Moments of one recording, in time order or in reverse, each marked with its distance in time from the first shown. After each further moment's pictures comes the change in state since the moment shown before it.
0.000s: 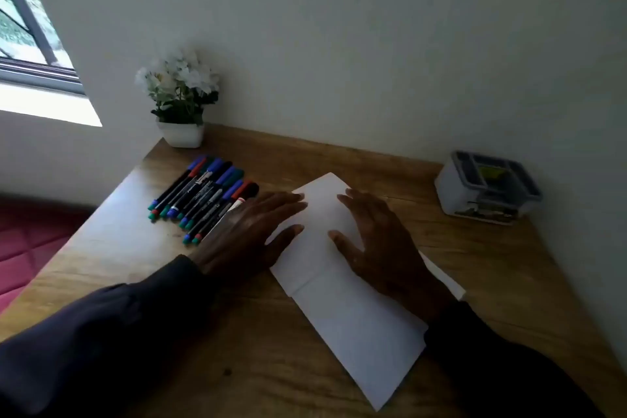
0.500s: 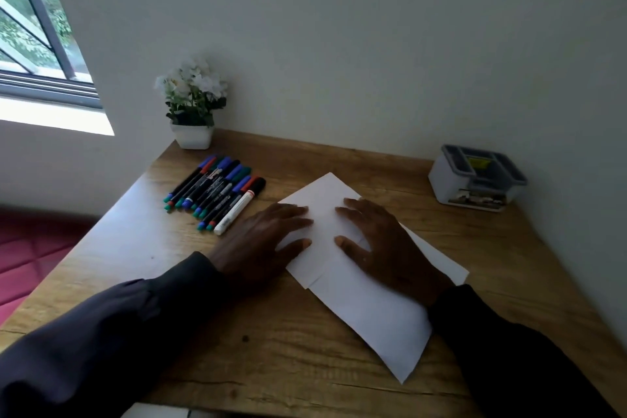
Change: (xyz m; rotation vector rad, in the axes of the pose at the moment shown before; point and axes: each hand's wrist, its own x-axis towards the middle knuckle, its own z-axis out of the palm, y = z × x) left_hand -0.025 0.012 0.001 -0.024 -0.264 -0.068; right_hand -0.025 0.007 0.009 0.038 -0.114 -0.057
